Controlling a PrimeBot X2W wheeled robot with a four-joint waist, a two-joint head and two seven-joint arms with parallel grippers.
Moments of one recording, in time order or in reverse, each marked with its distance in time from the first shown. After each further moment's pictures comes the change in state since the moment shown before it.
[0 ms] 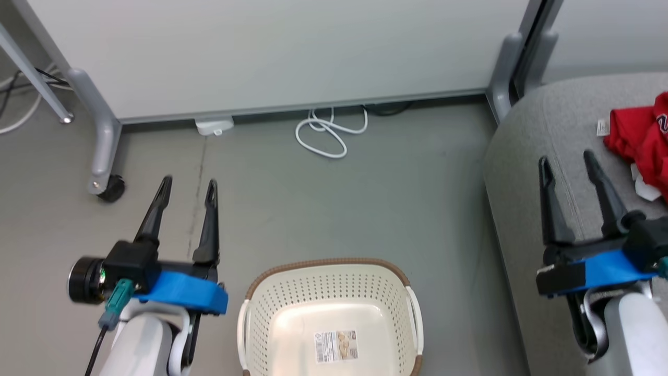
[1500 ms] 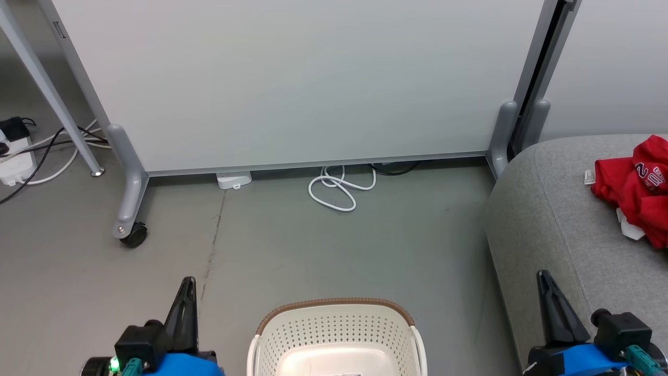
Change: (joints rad) left arm 0.261 -0.105 0.153 0.042 0.103 -0.043 0.008; right arm 0.278 0.079 -0.021 0.060 -0.005 0.000 0.012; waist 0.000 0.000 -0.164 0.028
